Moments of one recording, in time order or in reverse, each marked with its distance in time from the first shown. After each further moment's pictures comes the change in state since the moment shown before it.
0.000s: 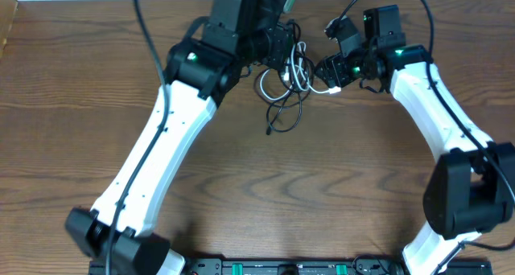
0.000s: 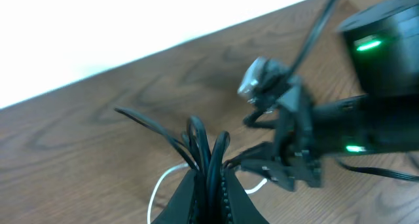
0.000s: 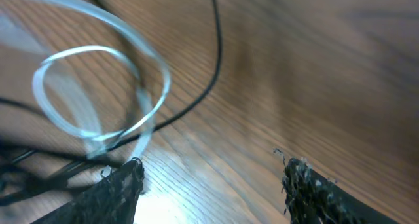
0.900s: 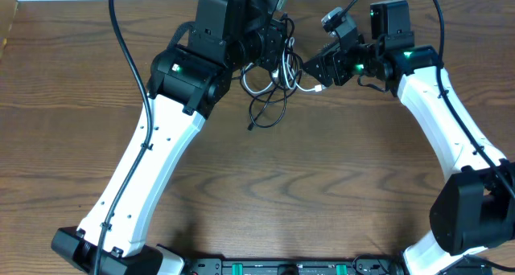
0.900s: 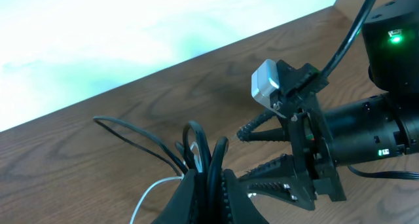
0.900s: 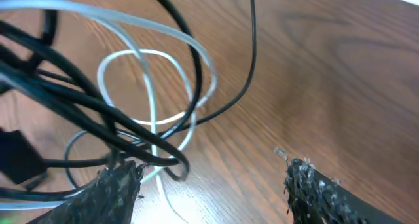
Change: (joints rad) left arm 0.000 -0.066 0.000 -0.007 -0.026 0.017; right arm 0.004 -0.088 -0.002 0.023 -0.233 -0.007
